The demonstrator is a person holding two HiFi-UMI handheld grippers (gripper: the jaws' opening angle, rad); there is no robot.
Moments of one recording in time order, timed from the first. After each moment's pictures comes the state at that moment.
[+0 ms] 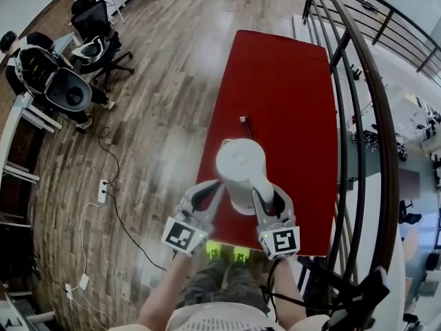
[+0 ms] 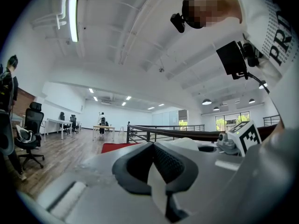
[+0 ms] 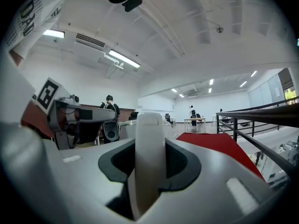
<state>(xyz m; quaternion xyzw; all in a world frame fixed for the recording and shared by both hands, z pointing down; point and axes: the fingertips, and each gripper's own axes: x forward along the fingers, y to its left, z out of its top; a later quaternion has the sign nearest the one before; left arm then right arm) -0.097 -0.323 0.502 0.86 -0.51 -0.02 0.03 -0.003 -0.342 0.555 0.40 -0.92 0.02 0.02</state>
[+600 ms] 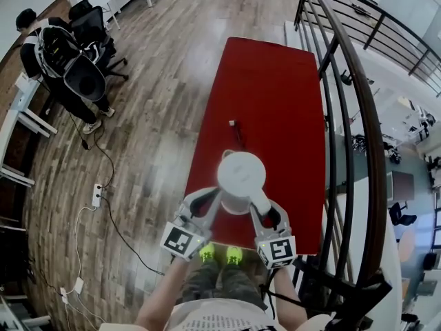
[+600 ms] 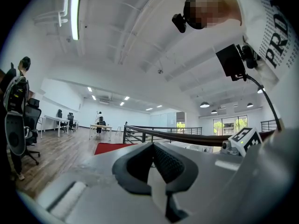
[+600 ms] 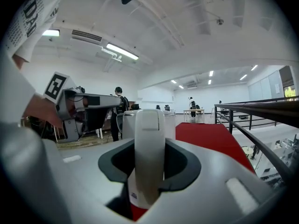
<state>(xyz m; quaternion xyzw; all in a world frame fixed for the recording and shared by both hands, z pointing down) -0.069 -0.304 0.497 0.87 -0.50 -0.03 0.04 0.033 -0.304 0.580 0.40 -0.91 0.06 0.07</state>
